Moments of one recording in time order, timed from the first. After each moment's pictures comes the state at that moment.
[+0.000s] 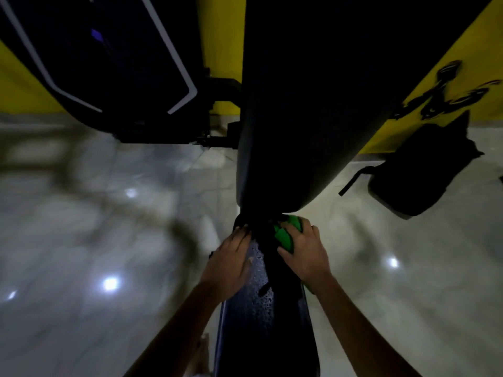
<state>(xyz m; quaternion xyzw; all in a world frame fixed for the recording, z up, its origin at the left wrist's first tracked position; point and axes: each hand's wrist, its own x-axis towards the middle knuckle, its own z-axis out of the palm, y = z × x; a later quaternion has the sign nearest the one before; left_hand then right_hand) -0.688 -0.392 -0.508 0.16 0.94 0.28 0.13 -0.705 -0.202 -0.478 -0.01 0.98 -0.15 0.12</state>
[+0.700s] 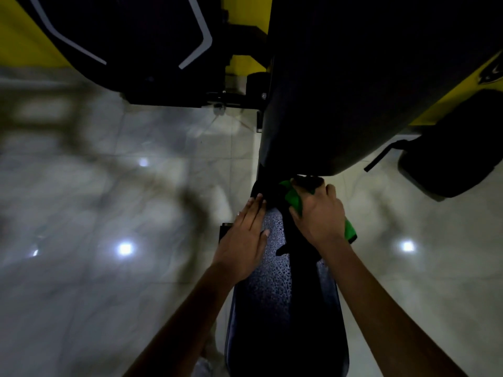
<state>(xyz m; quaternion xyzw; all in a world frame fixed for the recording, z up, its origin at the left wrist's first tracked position) -0.678 -0.392 -0.578 0.14 0.94 0.29 0.07 -0.733 -0.231 -0.526 -0.03 1.00 -0.03 0.06</state>
